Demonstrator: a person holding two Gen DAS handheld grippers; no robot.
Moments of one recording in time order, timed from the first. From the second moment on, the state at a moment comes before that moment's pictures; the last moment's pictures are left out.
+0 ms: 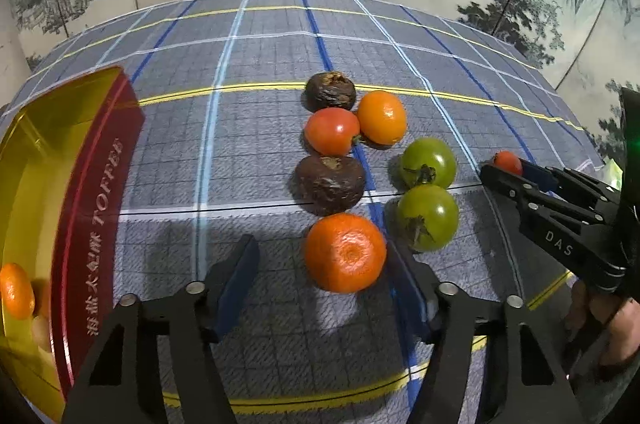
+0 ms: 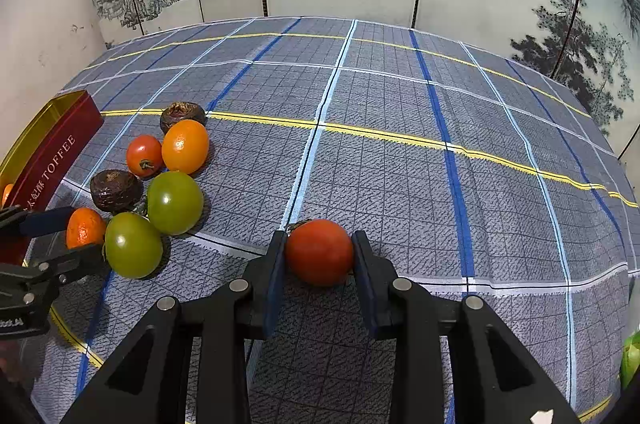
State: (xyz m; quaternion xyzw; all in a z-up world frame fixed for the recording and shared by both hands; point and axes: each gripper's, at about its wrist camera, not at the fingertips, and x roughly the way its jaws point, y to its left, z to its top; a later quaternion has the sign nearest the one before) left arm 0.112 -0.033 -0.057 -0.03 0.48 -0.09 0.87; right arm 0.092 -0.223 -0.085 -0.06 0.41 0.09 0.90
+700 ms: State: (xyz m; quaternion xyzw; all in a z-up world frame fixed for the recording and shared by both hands) left arm 0.100 -0.024 -0.054 -0.01 0.48 -0.08 0.88; right arm 0.093 -0.223 -0.085 -0.06 0.41 0.09 0.90
